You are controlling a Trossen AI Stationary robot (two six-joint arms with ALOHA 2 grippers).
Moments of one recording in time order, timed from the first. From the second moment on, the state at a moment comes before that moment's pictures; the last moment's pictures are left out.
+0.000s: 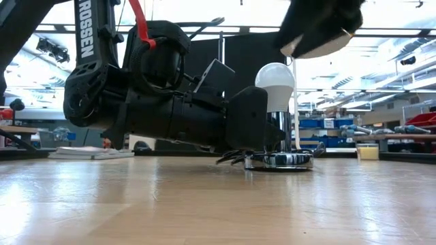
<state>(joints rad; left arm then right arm) -0.26 2.30 0.94 1.29 -0.62 -0.12 0.52 1.65 1.27 -0.84 0.86 0.95</state>
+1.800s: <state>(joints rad) -0.26 2.30 0.94 1.29 -0.62 -0.13 0.53 1.65 0.69 0.02 1.08 0.84</state>
